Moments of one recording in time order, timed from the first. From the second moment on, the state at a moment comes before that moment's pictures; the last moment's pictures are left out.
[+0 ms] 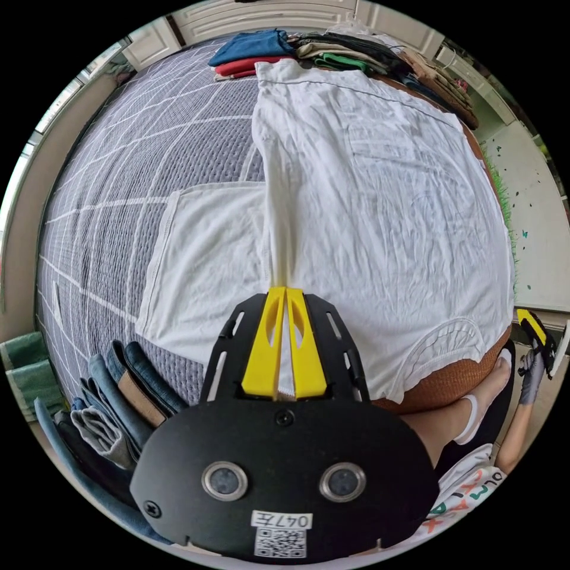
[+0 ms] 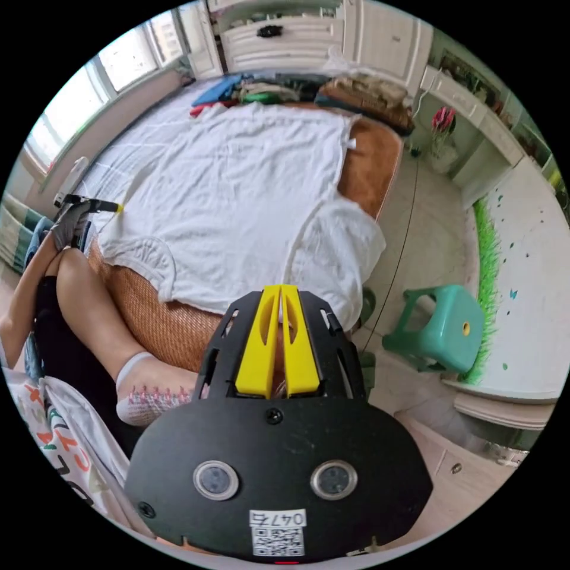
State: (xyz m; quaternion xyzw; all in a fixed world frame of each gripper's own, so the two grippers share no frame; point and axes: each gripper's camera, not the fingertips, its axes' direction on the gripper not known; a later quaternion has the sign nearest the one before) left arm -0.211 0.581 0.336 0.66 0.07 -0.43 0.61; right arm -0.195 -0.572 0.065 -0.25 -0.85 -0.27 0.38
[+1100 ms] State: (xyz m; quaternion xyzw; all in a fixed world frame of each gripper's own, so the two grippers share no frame) left arm -0.249 0.551 0.703 0.74 0.32 -0.52 0.28; right arm -0.095 -0.602 -0.105 -0.13 -0.85 -0.32 0.38
